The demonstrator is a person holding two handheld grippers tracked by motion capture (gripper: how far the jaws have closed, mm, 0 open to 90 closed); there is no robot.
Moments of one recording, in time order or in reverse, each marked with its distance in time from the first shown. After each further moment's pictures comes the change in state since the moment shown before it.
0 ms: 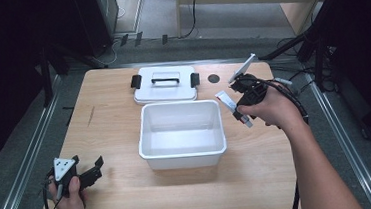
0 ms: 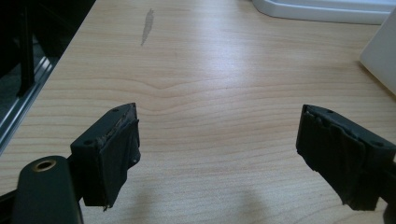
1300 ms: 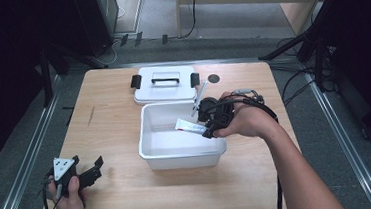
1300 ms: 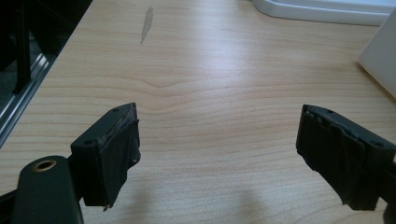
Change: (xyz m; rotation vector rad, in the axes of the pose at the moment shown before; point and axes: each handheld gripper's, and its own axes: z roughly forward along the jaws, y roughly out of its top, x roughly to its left) left arm 0.001 0.000 0.000 0.003 -0.007 -0.012; right arm 0.084 0.009 0.026 -0.052 0.100 -0.705
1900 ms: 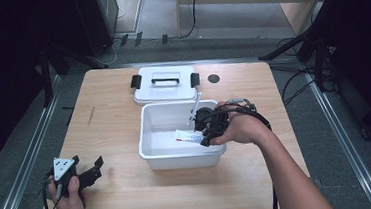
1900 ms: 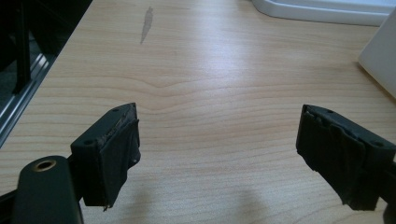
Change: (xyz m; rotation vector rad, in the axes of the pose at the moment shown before) left arm 0.000 0.000 0.000 0.001 -0.001 0.000; right arm 0.004 -0.002 0.035 0.039 0.041 -0.014
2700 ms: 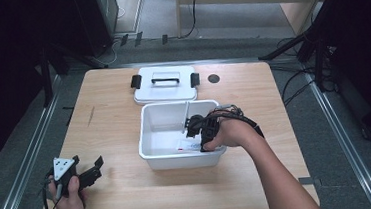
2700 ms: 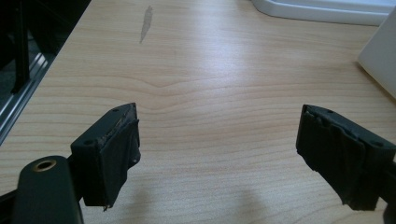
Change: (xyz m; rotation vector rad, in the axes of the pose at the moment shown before) left arm 0.000 0.000 0.000 0.002 -0.004 -0.001; right arm 0.000 0.014 0.036 0.191 0.035 0.056
